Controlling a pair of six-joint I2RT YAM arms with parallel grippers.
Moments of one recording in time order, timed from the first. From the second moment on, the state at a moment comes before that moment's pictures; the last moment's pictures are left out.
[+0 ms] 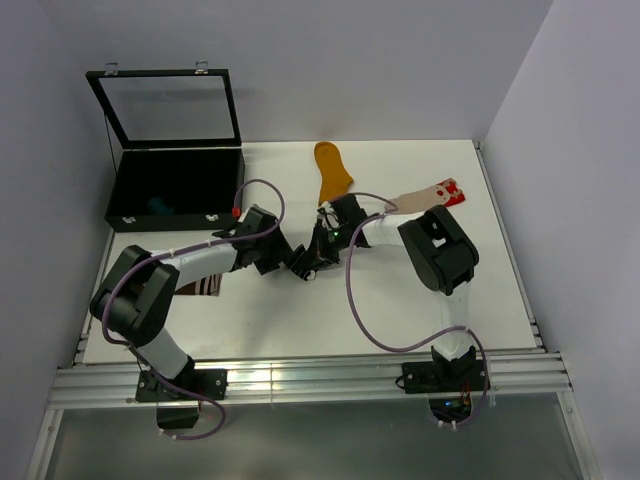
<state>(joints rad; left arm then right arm) -0.57 1.64 0.88 -0.17 -0.02 -1.04 0.53 2.04 1.14 -0.09 -0.75 0.74</state>
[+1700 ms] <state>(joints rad) -0.58 1.85 1.13 -0.30 0.04 -0.95 0.61 1.67 0.92 0.01 -0.18 0.52</state>
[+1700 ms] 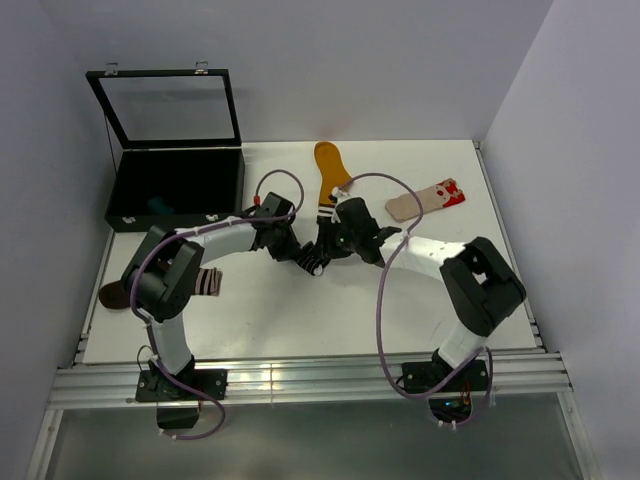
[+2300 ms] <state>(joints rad) -0.58 1.88 1.19 -0.36 0.05 -0.88 0.96 1.65 0.87 0.15 0.29 0.11</state>
